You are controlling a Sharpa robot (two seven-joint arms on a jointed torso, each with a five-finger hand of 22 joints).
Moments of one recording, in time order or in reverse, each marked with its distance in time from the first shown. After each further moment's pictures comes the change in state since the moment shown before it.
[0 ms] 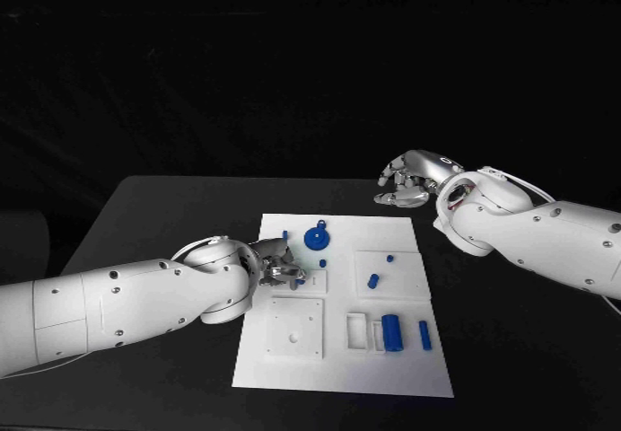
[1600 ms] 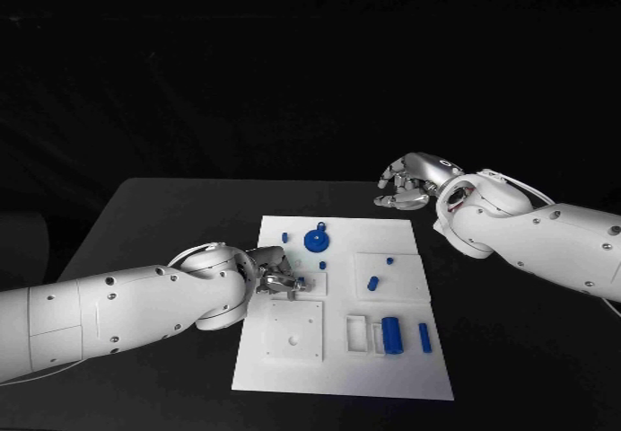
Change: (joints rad) left arm -0.006 -0.014 -0.006 0.006 0.006 0.025 -0.008; left_hand -0.022 -0.225 -0.096 0.199 -0.065 0.069 -0.070 0.021 0.009 -0.050 -0.042 0.008 -0.016 0.037 -0.055 0.004 -0.009 0.032 0.000 0.000 0.008 -0.012; right arm 0.000 -0.002 0.000 0.000 0.000 0.001 0.000; right_hand 0.000 0.000 -0.002 0.002 0.004 0.000 -0.003 0.000 0.000 0.000 0.000 0.000 -0.002 0.000 0.000 -0.004 0.002 0.000 0.000 0.000 0.000 0.001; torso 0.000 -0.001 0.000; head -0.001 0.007
